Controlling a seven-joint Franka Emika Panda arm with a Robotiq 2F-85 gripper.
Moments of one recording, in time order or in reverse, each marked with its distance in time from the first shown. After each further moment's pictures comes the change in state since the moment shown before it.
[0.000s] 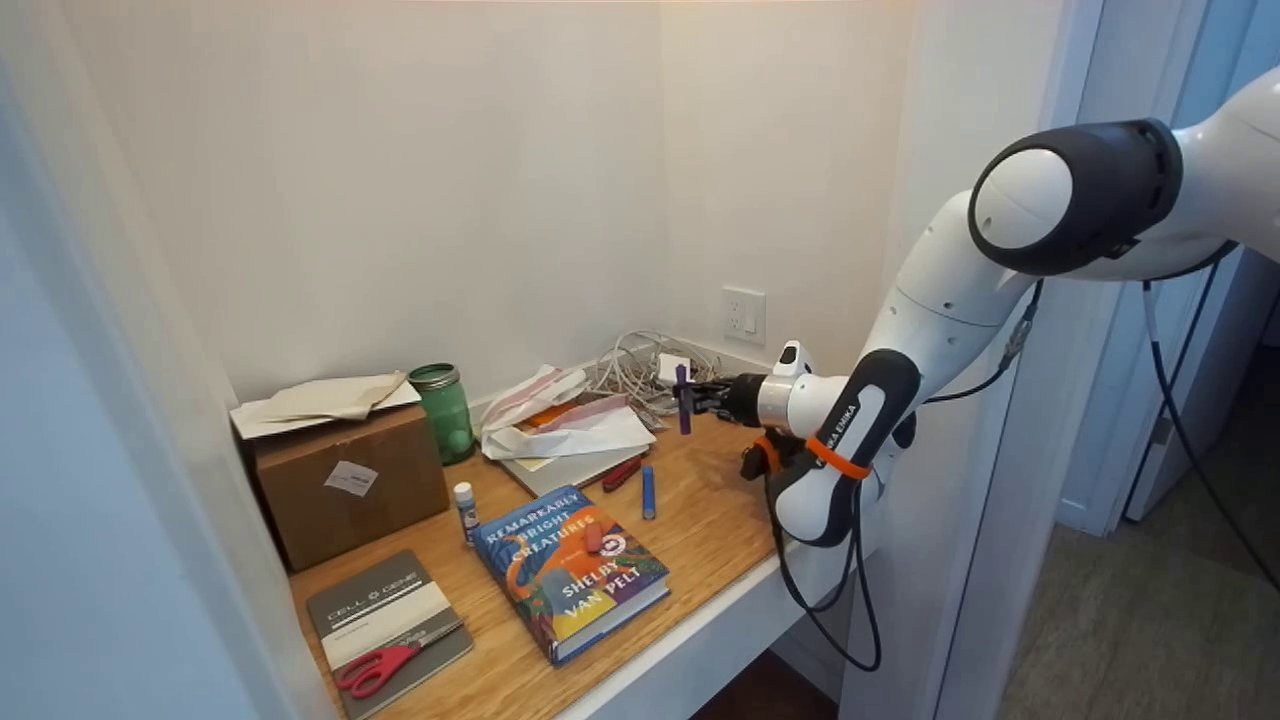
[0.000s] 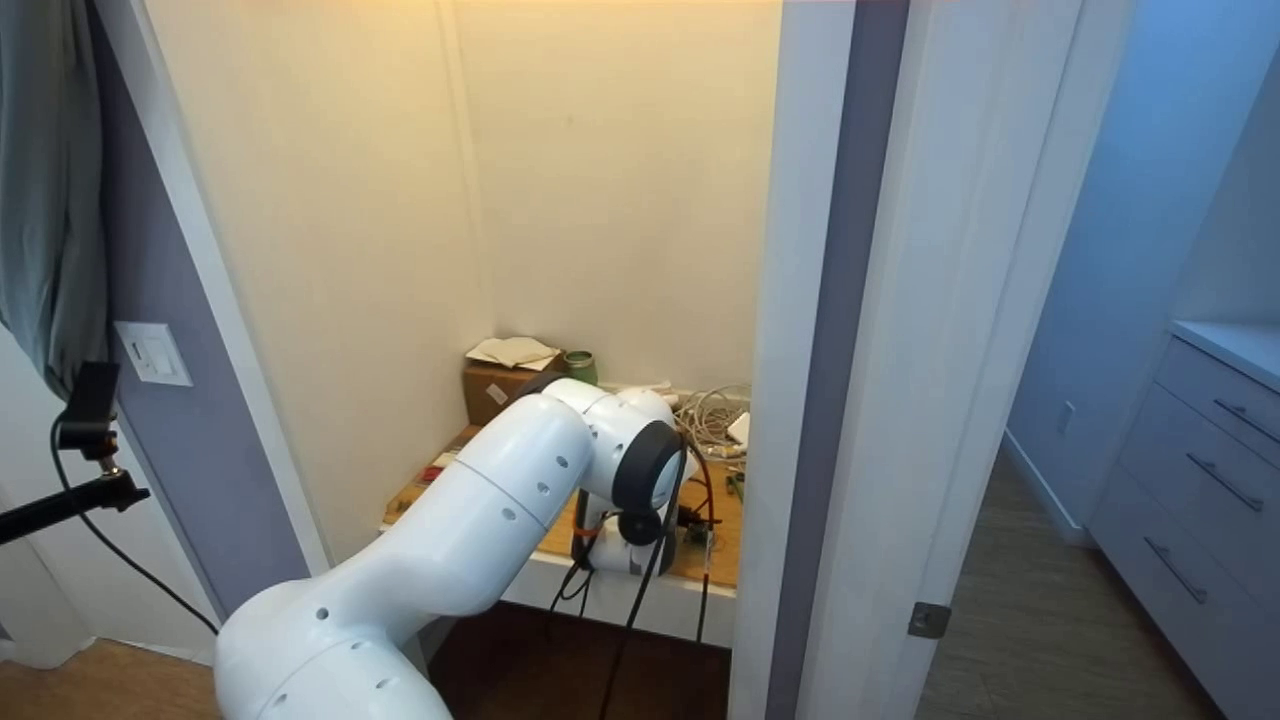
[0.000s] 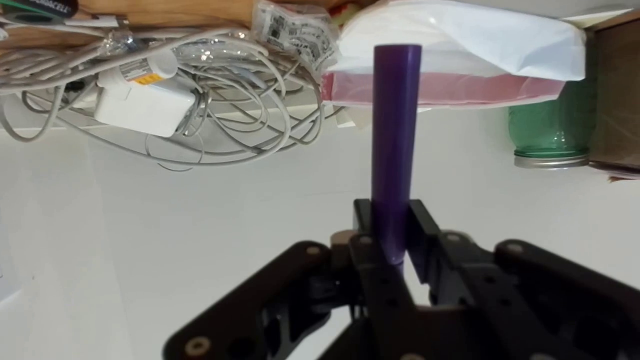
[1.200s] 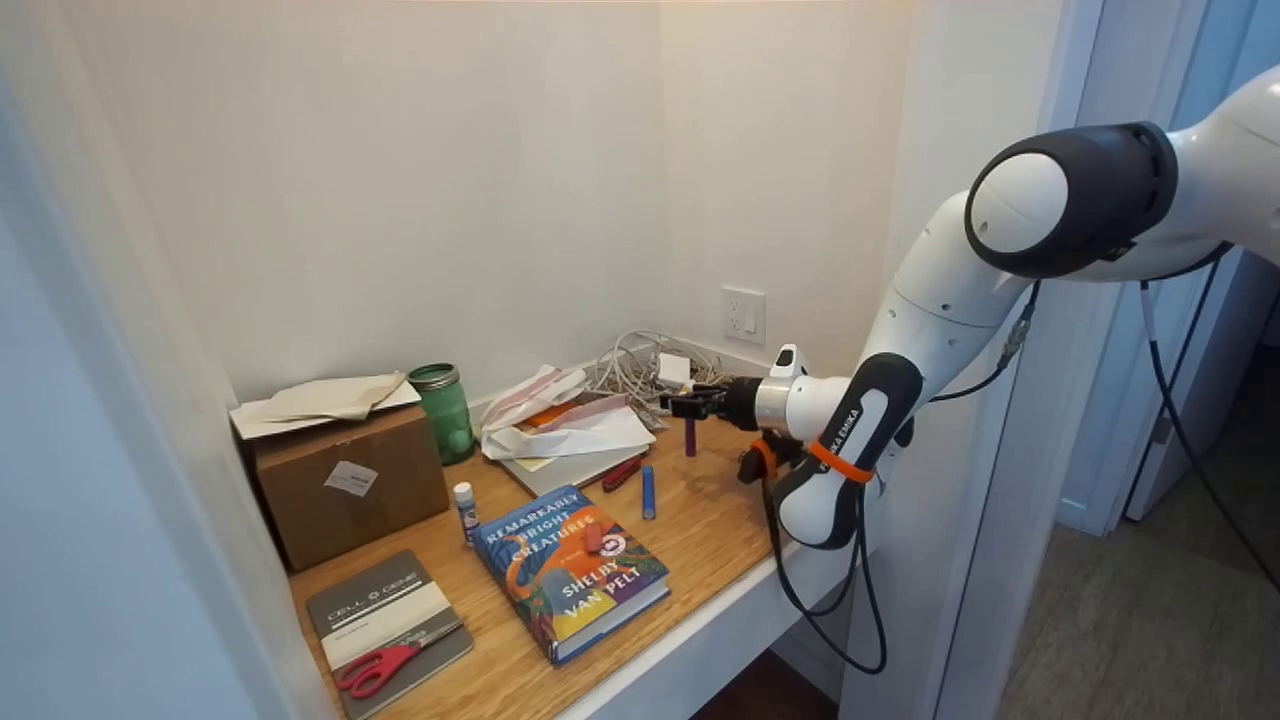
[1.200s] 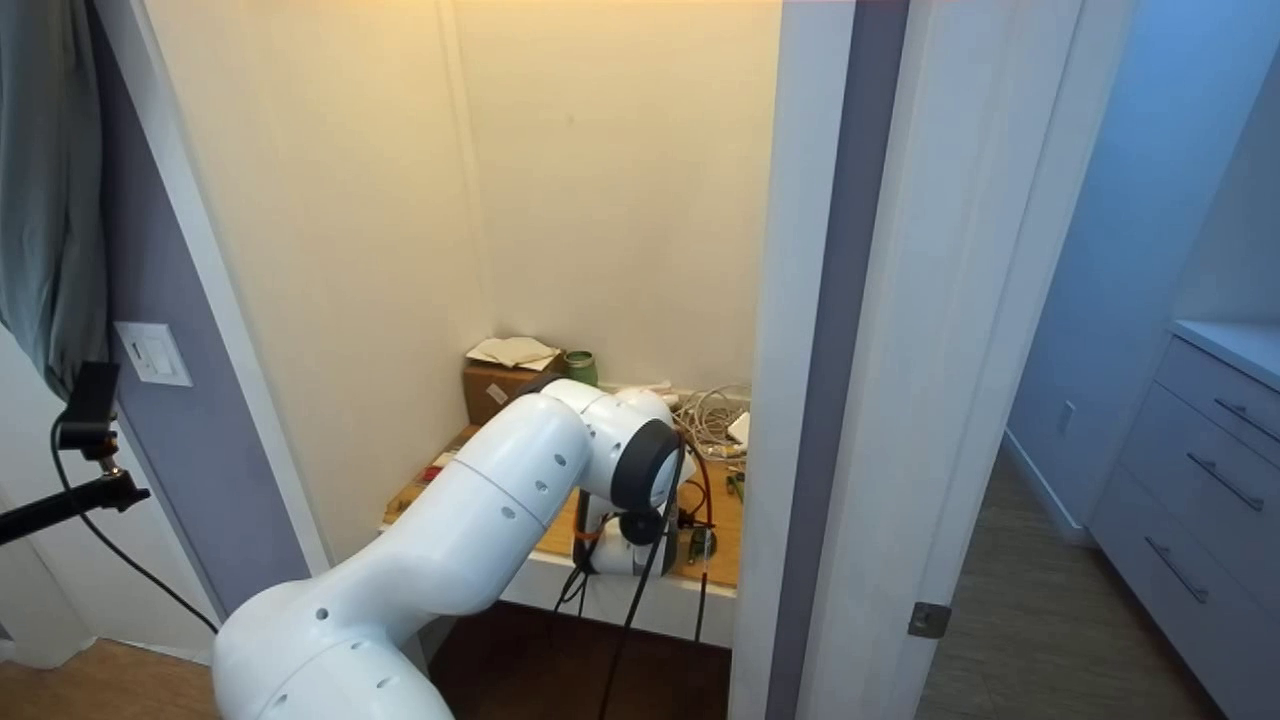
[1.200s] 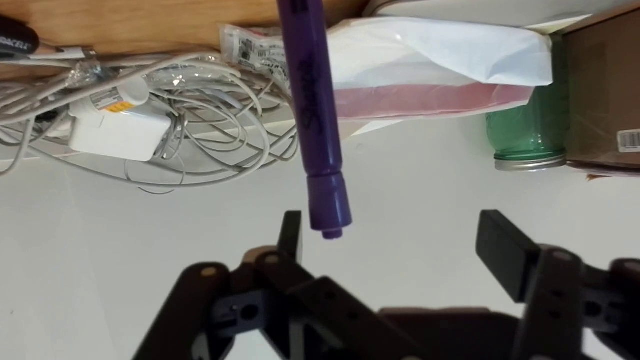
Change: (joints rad) arm 0.014 0.002 -0.018 0.007 -0.047 -0.012 0.081
